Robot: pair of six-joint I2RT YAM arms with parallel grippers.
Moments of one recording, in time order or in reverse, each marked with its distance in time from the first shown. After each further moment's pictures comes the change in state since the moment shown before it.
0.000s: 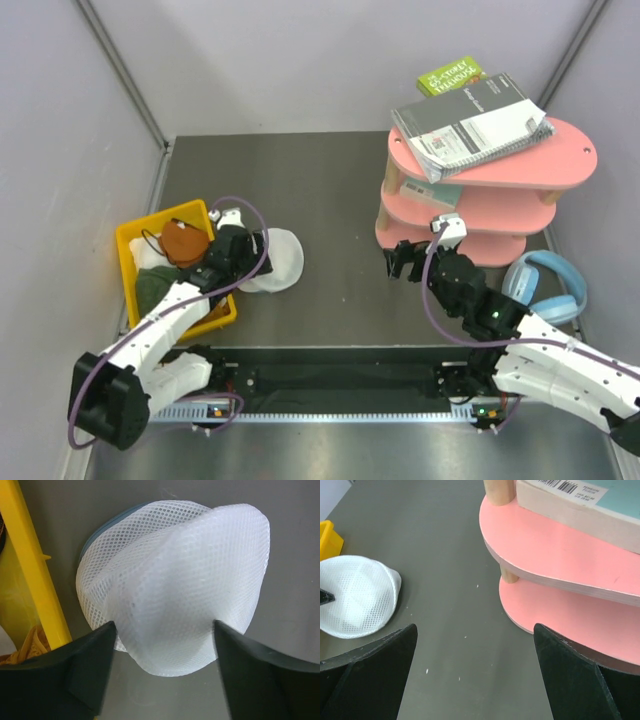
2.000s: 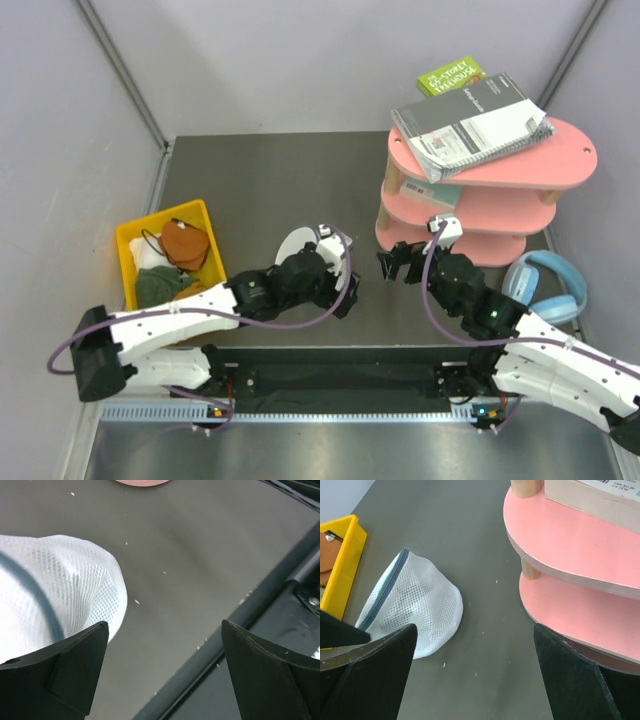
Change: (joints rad) left arm -0.700 0.180 0.224 0.100 0.058 0.168; right arm 0.000 0.018 0.000 0.014 -0.085 0.039
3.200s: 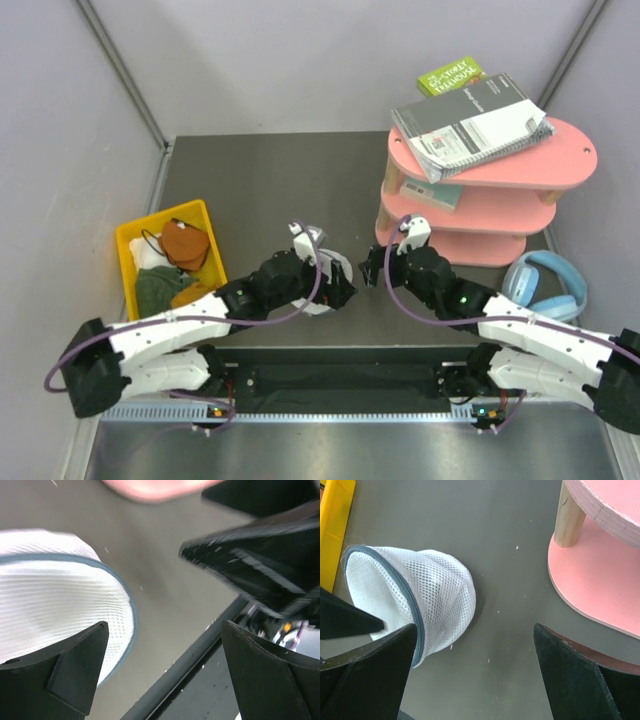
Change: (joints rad) left arm 0.123 -0.056 -0.238 0.347 0.173 -0.259; right arm 0.000 0.244 0.011 0.061 -0.113 0.067
